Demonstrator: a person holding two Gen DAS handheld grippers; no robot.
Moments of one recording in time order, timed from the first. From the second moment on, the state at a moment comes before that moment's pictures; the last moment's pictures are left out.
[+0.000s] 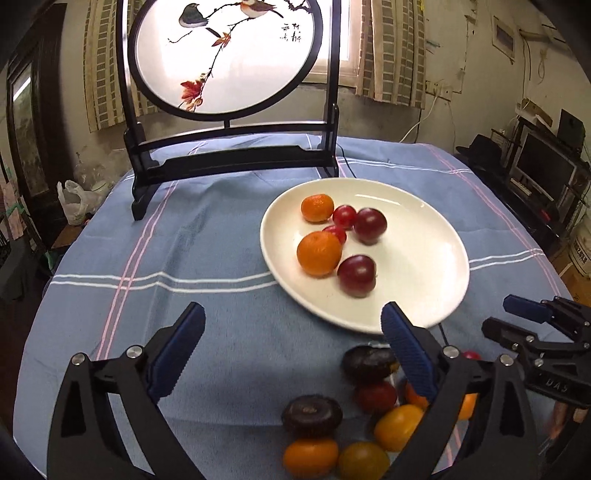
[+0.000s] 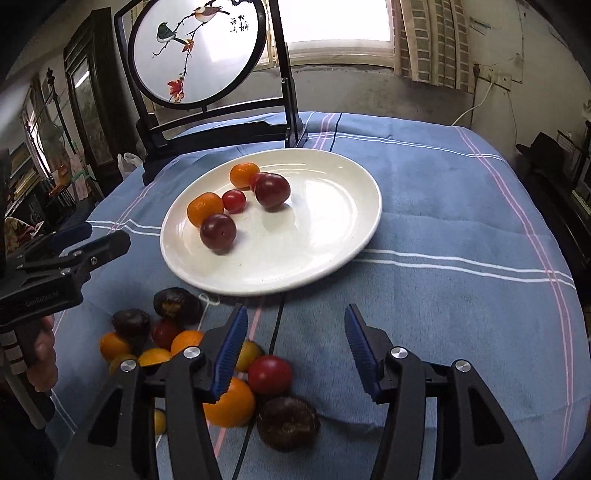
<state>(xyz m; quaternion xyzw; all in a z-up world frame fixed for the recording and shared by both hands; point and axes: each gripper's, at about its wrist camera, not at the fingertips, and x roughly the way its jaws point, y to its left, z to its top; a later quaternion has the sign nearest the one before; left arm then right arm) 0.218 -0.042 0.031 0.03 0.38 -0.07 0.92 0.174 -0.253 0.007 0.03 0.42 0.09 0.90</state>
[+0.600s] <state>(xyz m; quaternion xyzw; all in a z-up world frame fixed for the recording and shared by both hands) 0.179 0.004 0.004 0.01 0.37 -0.11 0.92 0.128 -0.231 -0.041 -0.03 0.47 0.07 0.88</state>
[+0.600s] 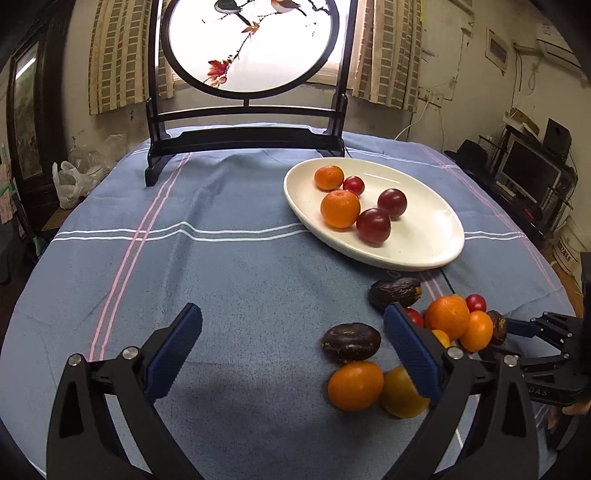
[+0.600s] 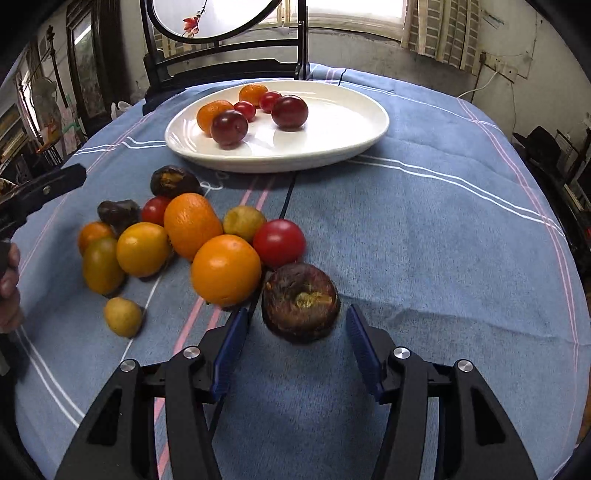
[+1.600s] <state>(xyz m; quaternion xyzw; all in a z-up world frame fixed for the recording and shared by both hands) 0.159 -0.019 -0.018 0.12 0.43 -0.19 0.87 0.127 -0.245 -0.039 0.00 0.44 0.10 0.89</state>
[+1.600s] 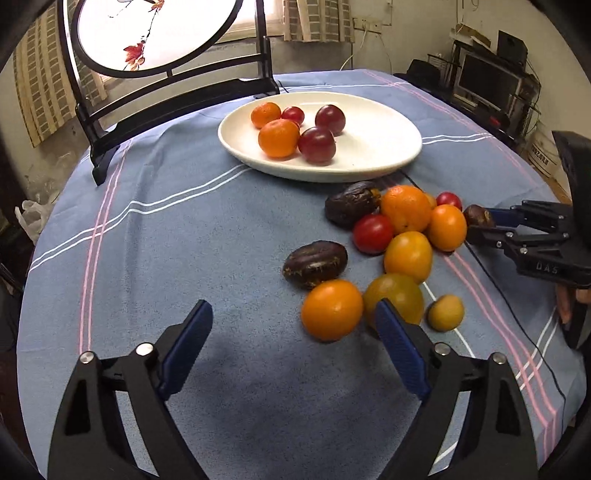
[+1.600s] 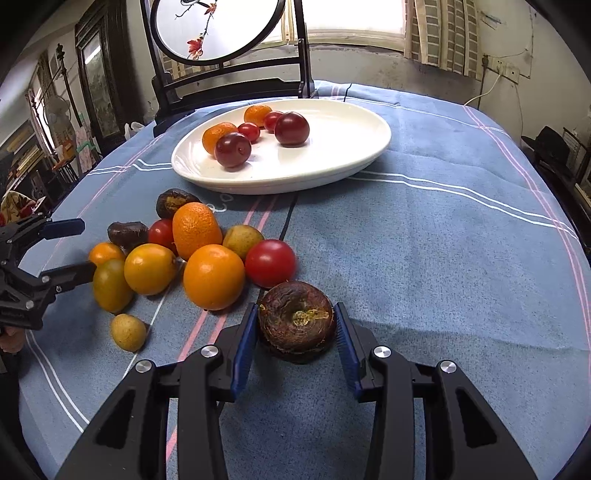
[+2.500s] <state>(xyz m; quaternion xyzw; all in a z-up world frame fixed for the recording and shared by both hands) 0.148 -0.055 0.060 0.09 0.34 -0.24 0.90 0.117 -0.256 0.027 0.04 0.37 0.11 0.92</state>
